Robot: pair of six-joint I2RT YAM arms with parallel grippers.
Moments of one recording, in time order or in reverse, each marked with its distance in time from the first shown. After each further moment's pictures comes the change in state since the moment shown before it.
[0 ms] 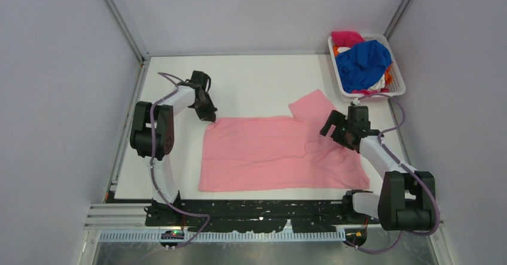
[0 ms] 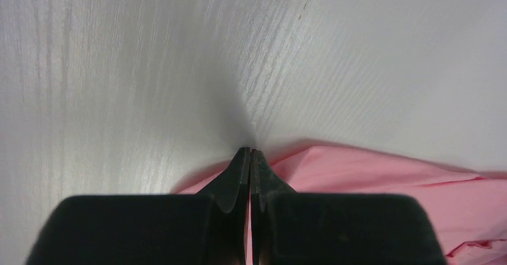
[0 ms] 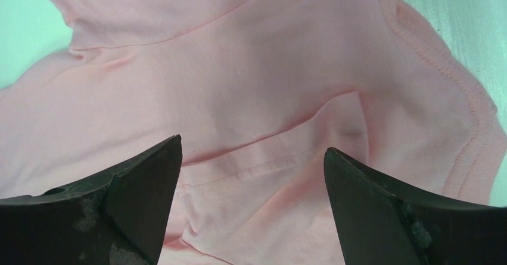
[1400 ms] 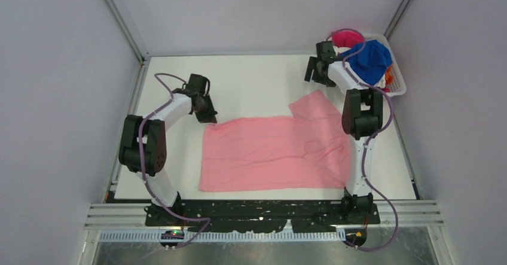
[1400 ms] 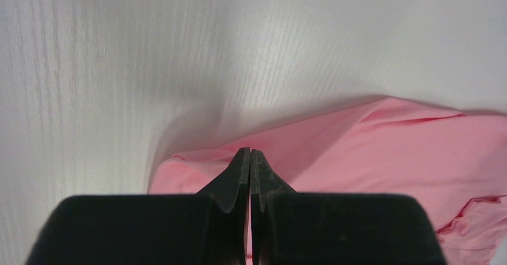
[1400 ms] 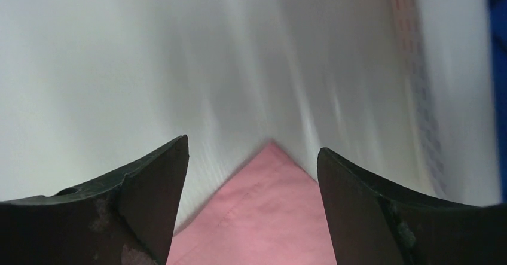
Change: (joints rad) left arm -0.039 -0.206 -0.159 0.072 0.012 0.059; right arm 0.135 1.015 1.288 -0.301 0.289 -0.129
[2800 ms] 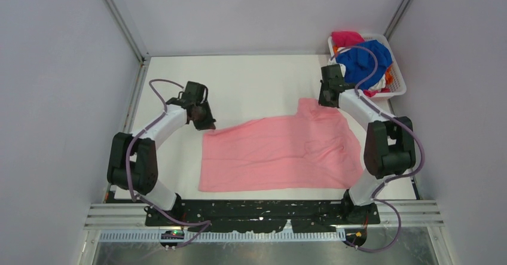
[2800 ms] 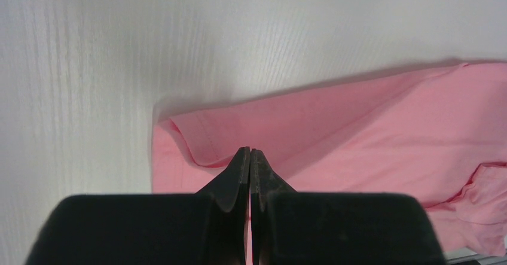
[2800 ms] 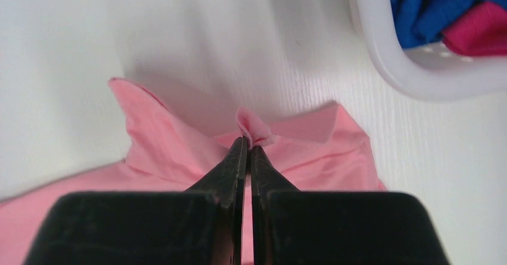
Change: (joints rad) left arm -0.031 -0.177 -0.132 -0.004 -0.014 -0.002; right arm 0.064 -0.493 -0.614 0.131 0.074 -0.046
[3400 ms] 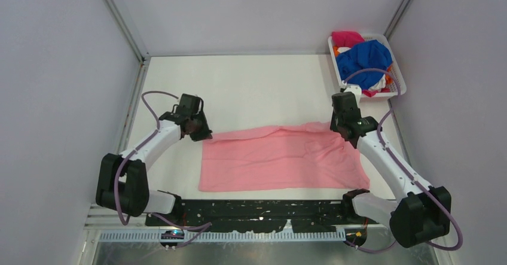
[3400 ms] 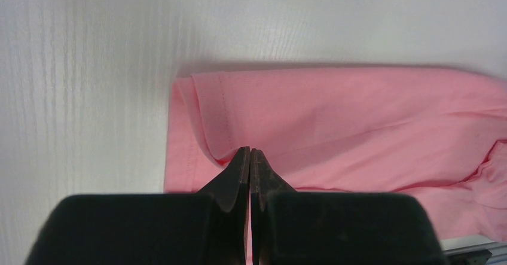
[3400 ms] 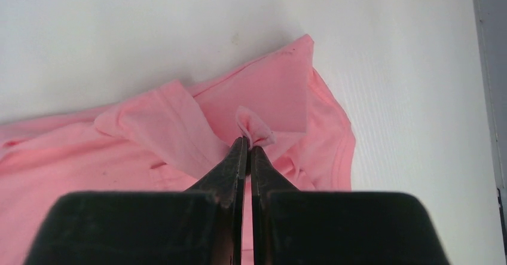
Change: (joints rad) left arm -0.008 -0.197 -0.193 0.021 -0.014 -0.016; right arm 0.087 -0.590 -0.393 -0.119 0.121 0.026
